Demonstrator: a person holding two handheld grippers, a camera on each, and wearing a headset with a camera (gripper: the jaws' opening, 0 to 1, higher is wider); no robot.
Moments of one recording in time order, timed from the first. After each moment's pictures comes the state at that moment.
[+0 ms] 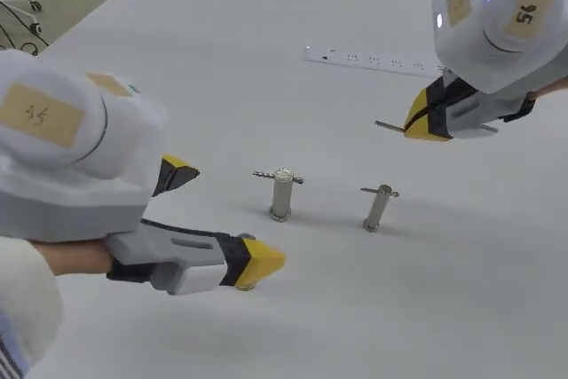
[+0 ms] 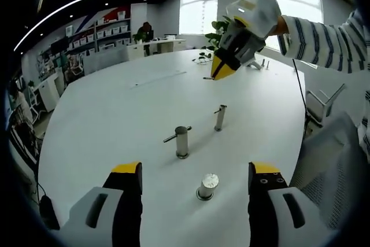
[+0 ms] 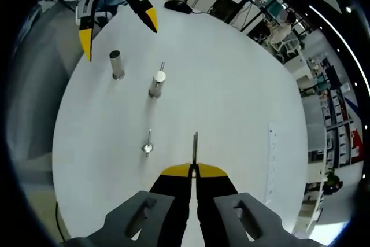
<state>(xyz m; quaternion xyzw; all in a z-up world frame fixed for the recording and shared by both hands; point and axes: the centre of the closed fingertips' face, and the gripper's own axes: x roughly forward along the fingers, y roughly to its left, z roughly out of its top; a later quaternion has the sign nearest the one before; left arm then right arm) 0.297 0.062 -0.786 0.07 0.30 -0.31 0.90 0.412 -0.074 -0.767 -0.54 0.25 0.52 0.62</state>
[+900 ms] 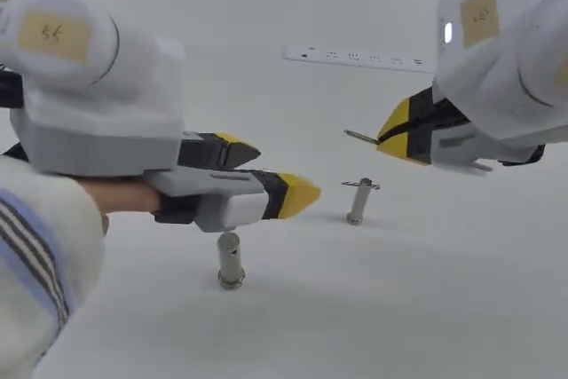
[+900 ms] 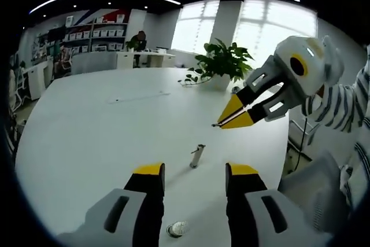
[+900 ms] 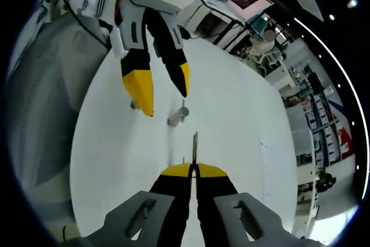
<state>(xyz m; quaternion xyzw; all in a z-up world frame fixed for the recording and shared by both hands) 0.322 0.010 -0.748 -0.04 0.25 -0.37 0.89 0.340 -0.055 -0.742 -0.51 0.18 0.50 0.67</state>
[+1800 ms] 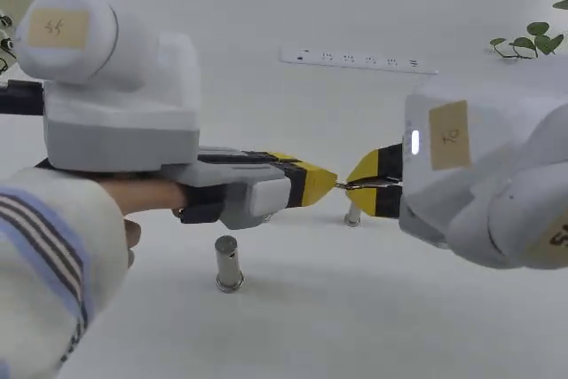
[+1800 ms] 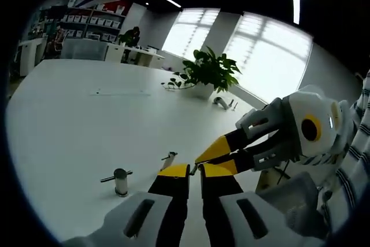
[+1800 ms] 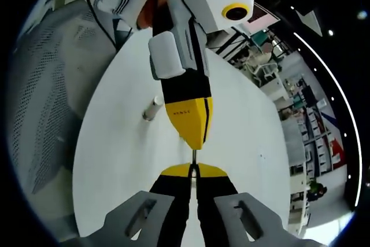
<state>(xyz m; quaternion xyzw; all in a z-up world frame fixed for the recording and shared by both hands) 0.309 -0.024 -0.737 -0.12 0.26 -0.41 0.86 0.310 -0.037 -0.756 -0.53 0.13 0.50 0.68</state>
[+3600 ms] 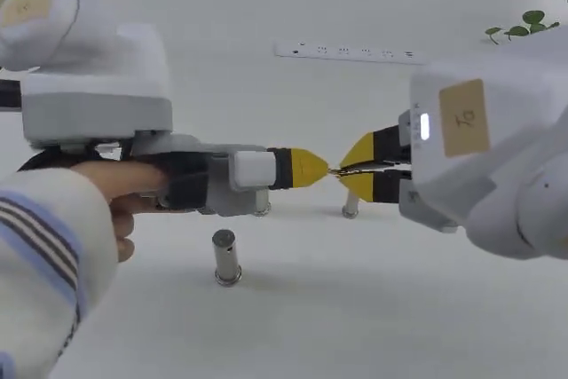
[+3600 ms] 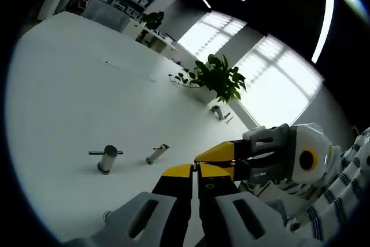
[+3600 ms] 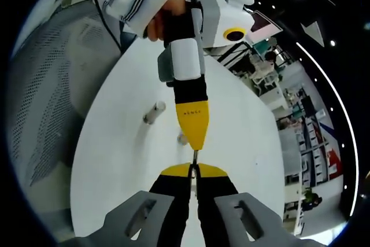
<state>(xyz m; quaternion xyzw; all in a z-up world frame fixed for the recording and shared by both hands) 0.305 -0.022 -0.734 -0.26 0.31 -0.39 0.83 0.305 -0.034 -0.744 -0.54 0.10 0.51 0.67</state>
